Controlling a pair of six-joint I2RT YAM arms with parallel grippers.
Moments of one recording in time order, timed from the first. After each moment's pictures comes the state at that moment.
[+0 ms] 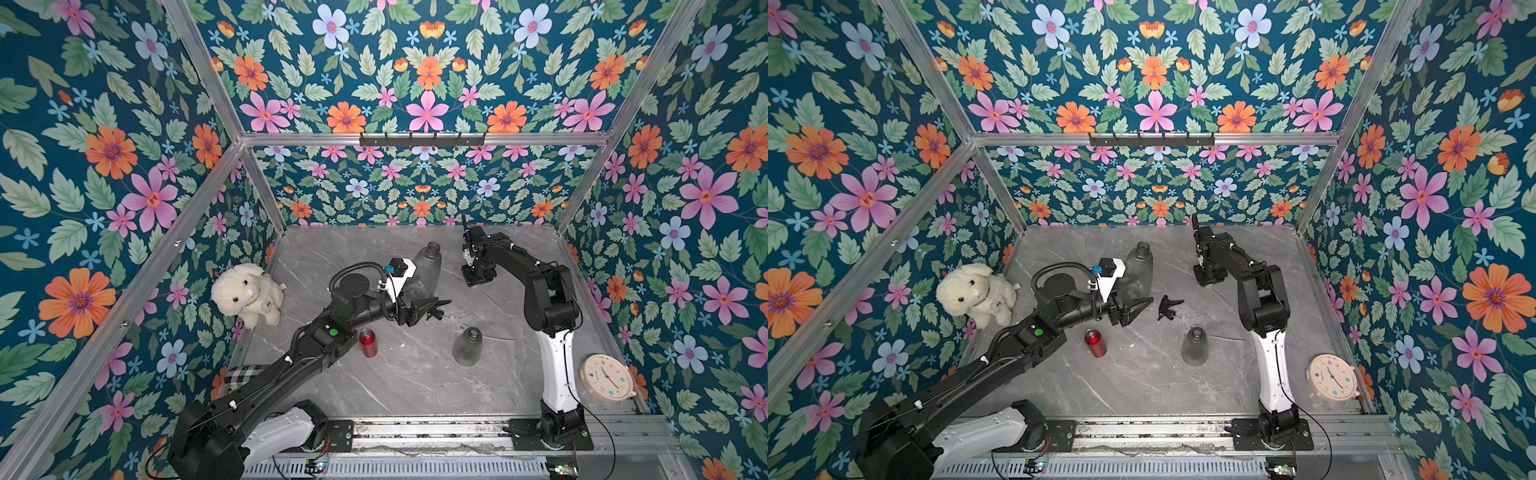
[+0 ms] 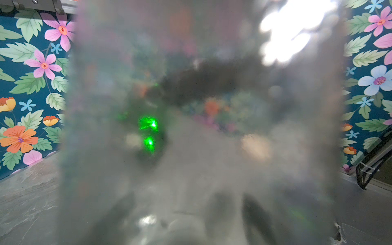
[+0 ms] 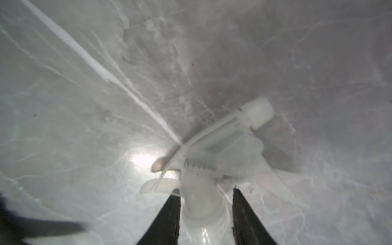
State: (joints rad) left arm -0.71 1.08 0.80 0.19 0.45 -0.09; right arm 0.29 2.28 1.87 -0.99 0.05 0.05
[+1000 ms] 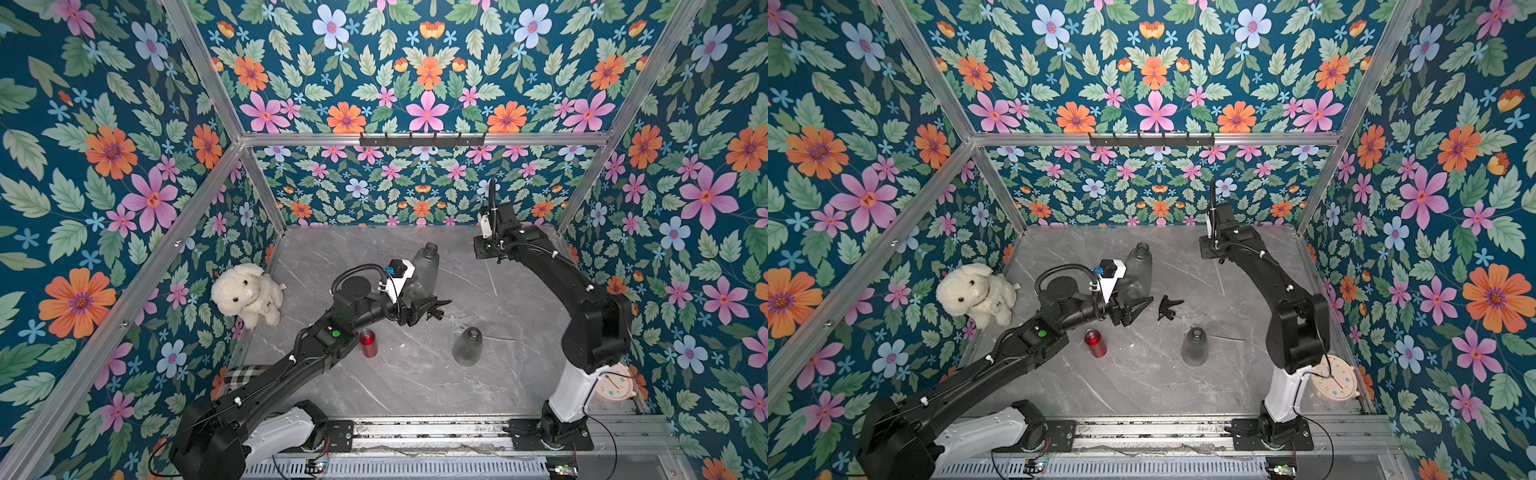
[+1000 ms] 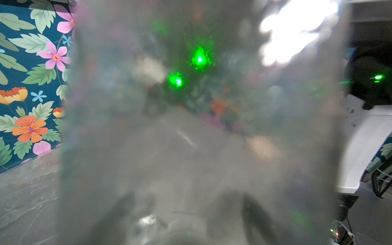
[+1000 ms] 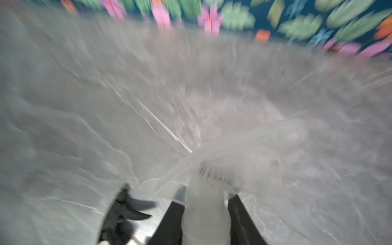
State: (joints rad) left arm -0.71 1.10 0.76 0.24 0.40 -0.10; right arm 0.30 1.75 1.66 -0.69 0.05 0.11
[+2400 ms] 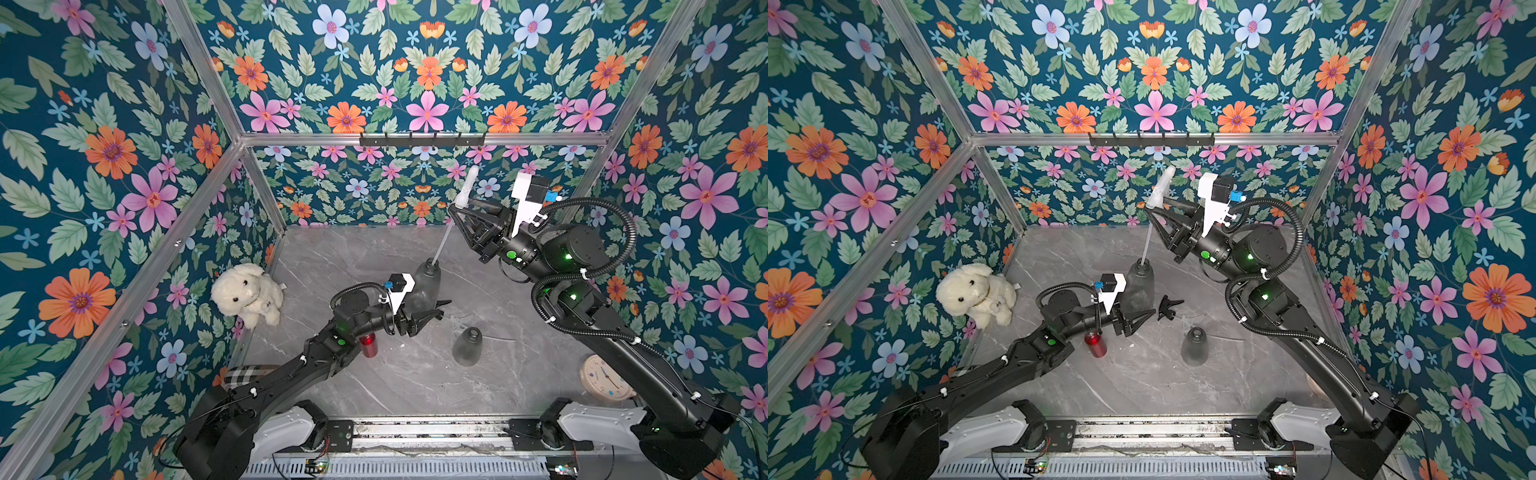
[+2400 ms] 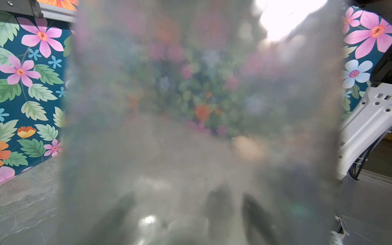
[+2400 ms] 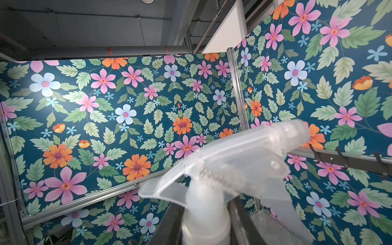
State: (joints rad) left arm -0.71 1.13 0.60 0.55 0.51 -0.11; right arm 0.65 1.21 1.39 0.31 -0.39 0.41
